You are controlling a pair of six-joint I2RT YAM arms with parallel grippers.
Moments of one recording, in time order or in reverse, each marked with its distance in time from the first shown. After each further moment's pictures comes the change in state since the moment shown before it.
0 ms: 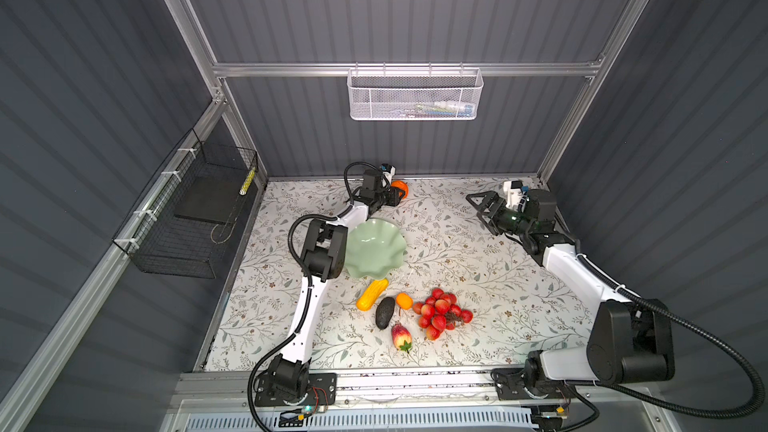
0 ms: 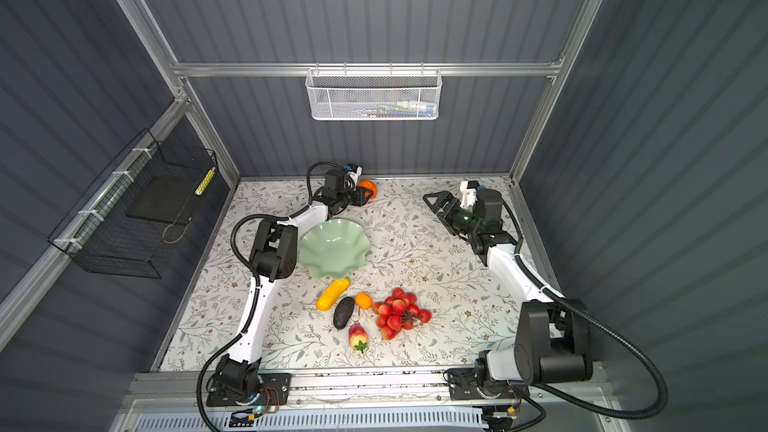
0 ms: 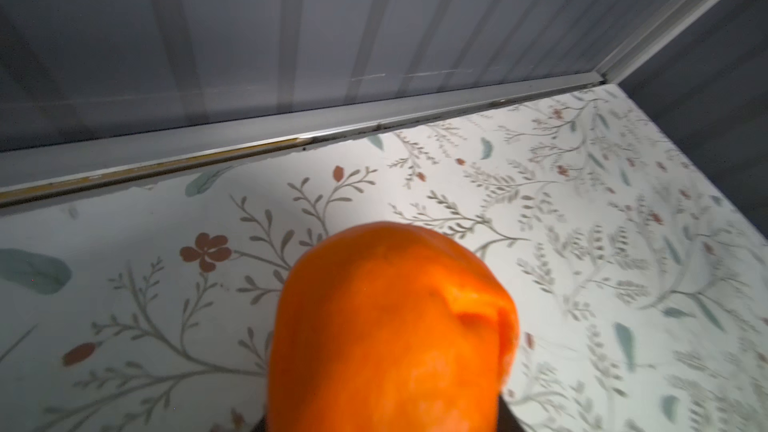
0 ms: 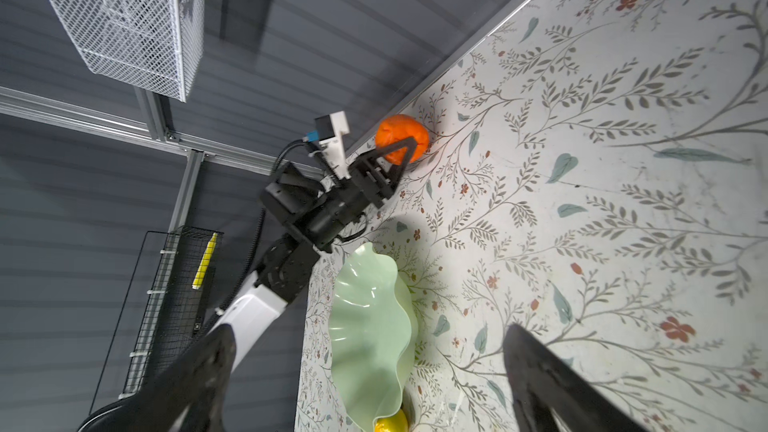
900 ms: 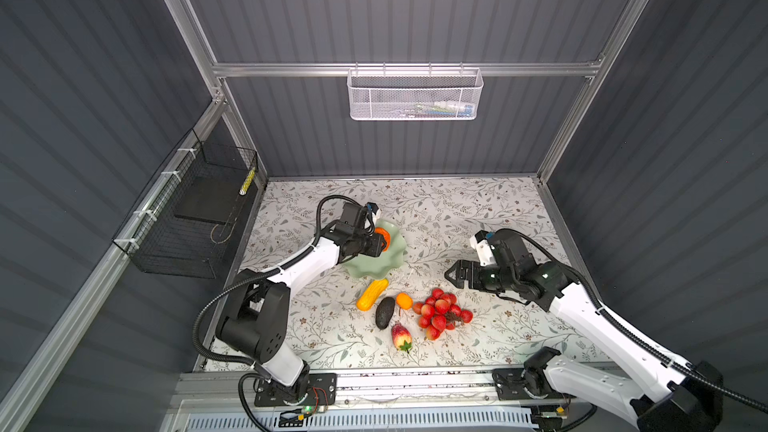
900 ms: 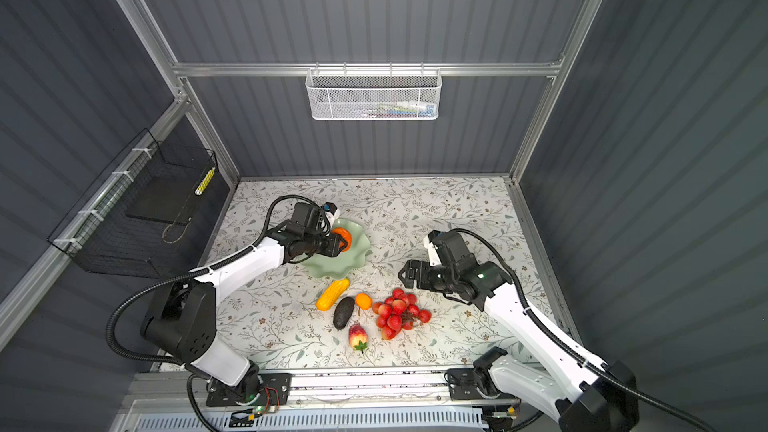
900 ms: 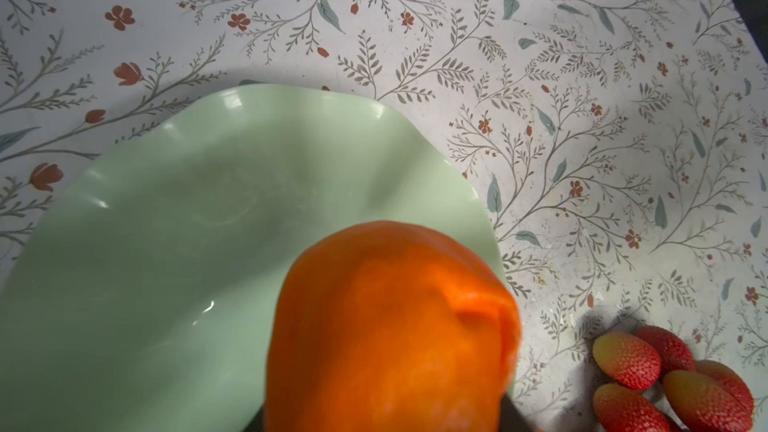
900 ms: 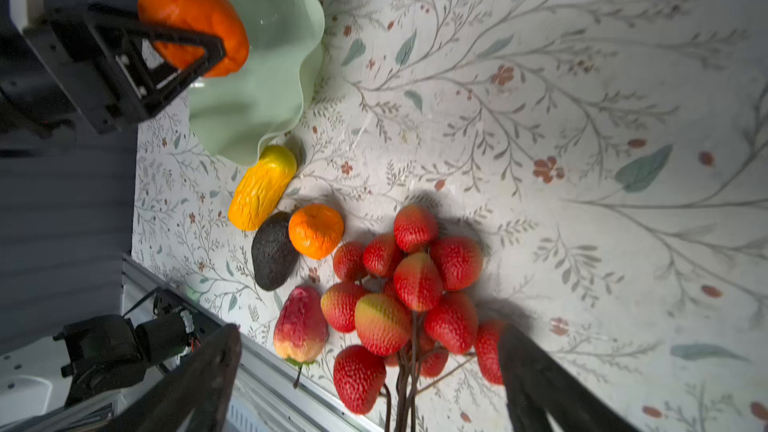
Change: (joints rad) left arm -0.098 -0.895 -0.964 -0.323 -0.191 0.048; right arm 0.516 -0.394 -0.106 -0.785 0.380 -0.231
